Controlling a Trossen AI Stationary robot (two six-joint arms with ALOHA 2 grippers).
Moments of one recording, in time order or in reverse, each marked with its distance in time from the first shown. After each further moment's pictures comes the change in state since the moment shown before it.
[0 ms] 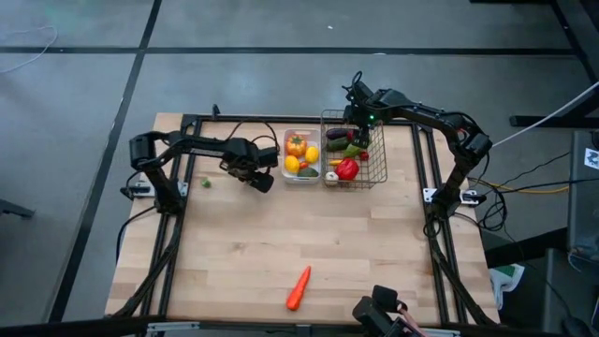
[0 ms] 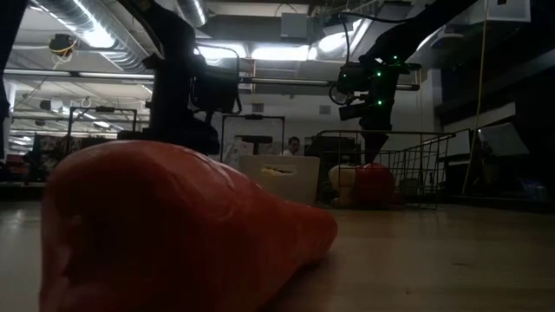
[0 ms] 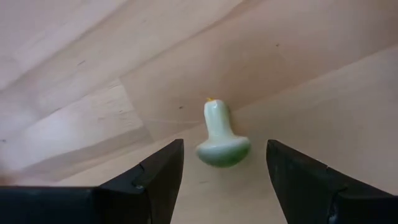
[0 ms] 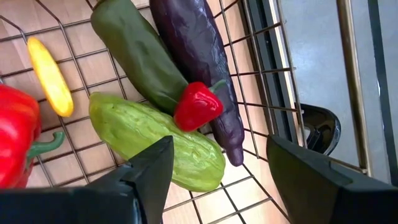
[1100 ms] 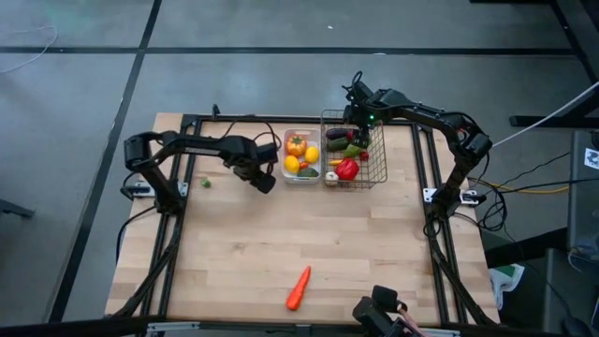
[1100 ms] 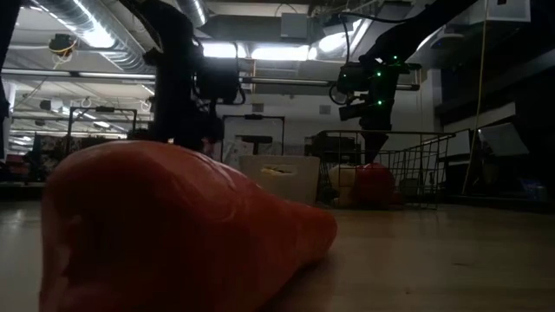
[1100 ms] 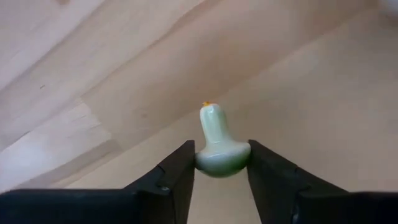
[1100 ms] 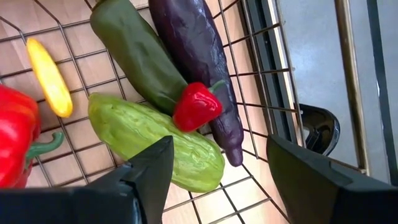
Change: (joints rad) left arm 0.004 -0.038 0.012 0.030 0.075 0.122; right arm 0.000 0.000 0.000 0.002 0.000 0.000
